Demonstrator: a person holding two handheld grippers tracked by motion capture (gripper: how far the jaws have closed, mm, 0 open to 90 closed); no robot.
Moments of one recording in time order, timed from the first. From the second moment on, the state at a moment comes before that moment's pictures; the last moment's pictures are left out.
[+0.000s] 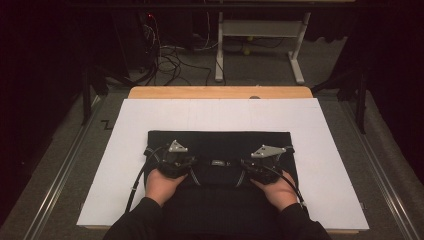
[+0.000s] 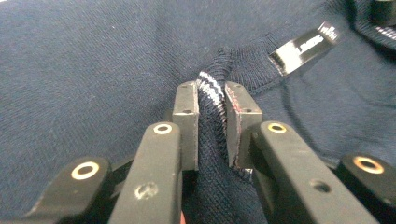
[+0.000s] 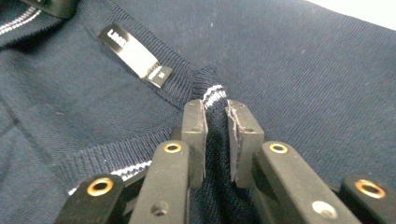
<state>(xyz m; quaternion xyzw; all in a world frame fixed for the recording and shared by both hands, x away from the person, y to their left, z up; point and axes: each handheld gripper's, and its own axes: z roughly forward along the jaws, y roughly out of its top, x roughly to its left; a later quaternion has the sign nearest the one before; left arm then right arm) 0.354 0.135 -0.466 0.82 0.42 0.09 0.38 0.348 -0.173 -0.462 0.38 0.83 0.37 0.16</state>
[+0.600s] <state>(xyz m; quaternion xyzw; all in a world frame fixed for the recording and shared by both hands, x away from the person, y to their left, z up) 0.312 0.156 -0.455 0.80 0.39 0.09 0.46 0.305 -0.183 -0.448 0.33 0.82 0.42 0.21</state>
